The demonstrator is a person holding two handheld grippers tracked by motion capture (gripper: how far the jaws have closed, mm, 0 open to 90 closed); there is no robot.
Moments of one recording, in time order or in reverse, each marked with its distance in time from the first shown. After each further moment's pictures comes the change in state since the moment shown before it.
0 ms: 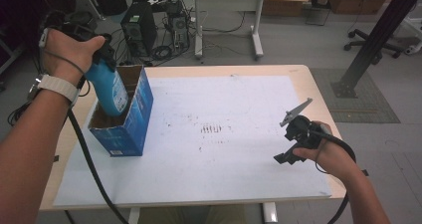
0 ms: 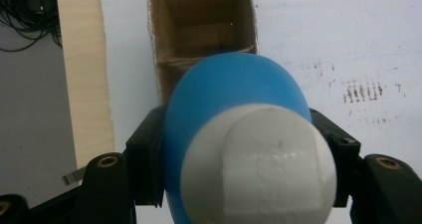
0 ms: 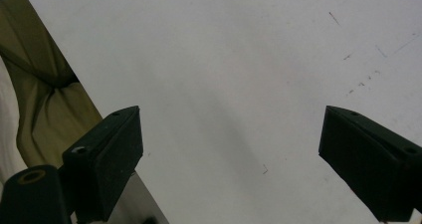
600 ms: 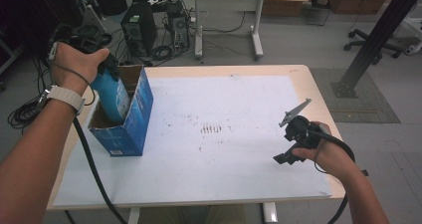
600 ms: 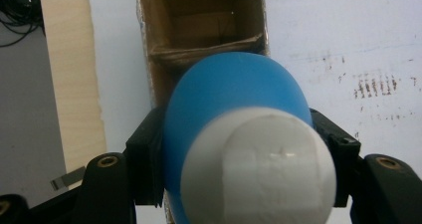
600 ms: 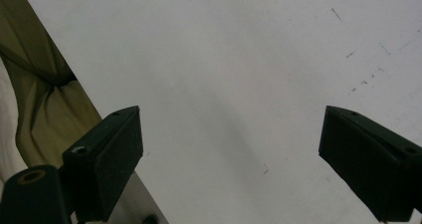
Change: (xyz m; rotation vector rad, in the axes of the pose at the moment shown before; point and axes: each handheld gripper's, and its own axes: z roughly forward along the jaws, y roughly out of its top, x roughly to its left) left arm 0.005 -0.006 0.030 0.021 -0.011 0.008; right arm -0.001 0.001 0.003 0.010 0.002 0.003
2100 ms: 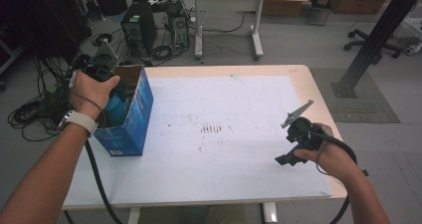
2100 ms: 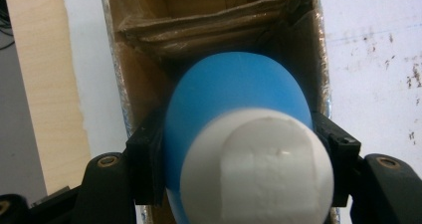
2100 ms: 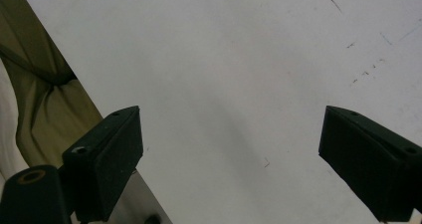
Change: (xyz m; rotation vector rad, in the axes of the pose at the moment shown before) left arm 0.005 -0.018 0.073 0.012 0.014 0.045; right arm -0.001 -0.006 0.000 0.001 0.001 0.019
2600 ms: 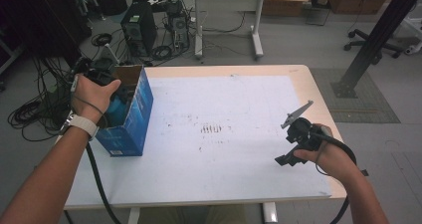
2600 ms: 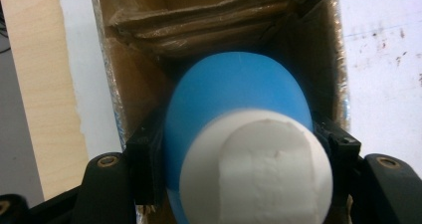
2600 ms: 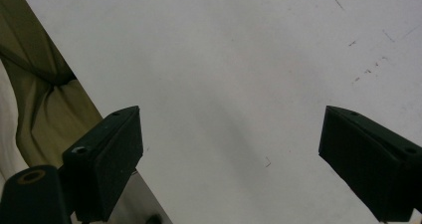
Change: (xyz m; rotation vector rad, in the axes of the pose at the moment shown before) left arm 0.000 -0.004 0.013 0.002 0.009 0.012; right arm 0.000 -0.002 0.002 0.001 0.002 0.006
